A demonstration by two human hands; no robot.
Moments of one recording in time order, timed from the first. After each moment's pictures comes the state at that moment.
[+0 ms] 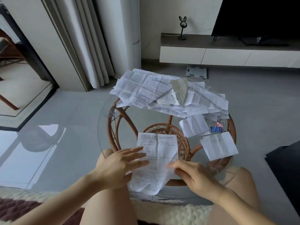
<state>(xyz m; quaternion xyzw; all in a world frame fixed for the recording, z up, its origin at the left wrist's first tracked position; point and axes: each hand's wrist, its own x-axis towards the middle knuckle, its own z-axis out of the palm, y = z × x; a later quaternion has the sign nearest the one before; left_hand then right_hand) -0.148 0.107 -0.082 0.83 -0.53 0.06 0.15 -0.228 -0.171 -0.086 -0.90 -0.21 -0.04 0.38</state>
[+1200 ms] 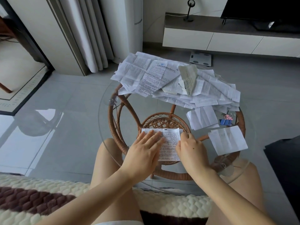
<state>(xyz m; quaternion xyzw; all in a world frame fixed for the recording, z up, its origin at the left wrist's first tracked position) -0.159 0.049 -0.108 0.92 -0.35 0.06 0.15 -0.179 -0.128 -0.093 -0.99 0.02 -0.16 0.04</state>
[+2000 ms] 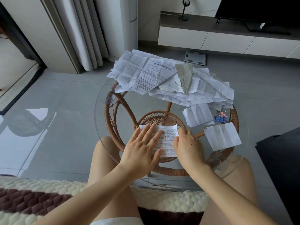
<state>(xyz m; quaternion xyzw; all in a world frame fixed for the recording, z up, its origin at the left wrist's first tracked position) -0.158 0.047 -0.109 0.94 -0.34 0.05 0.09 -0.183 -0.122 -0.080 -0.99 0.09 -0.04 0.07</state>
